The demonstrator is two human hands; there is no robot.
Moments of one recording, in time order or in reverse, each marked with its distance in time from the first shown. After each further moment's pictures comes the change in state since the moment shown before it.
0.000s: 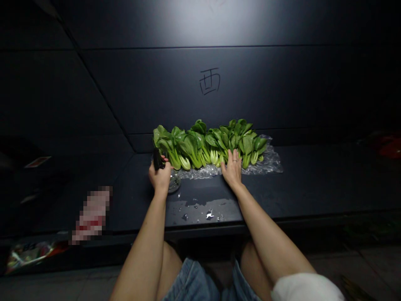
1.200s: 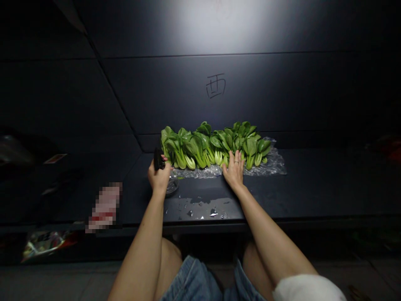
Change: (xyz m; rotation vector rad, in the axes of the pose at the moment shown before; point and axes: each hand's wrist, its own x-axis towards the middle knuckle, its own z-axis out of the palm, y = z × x) left_hand 0.004 0.011 -0.031 0.104 -0.051 0.041; right_hand -0.007 -0.013 -0.001 -0.004 0.050 -0.039
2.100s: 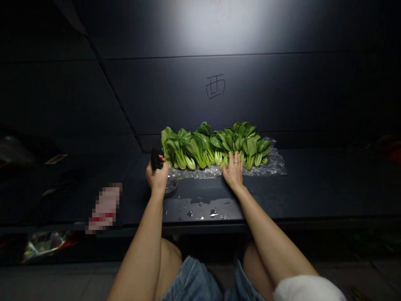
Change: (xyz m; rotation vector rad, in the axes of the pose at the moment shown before) left_hand 0.004 0.003 0.000 -0.002 0.059 -0.015; right_hand -0.002 0.003 0.004 0.004 -0.015 -0.011
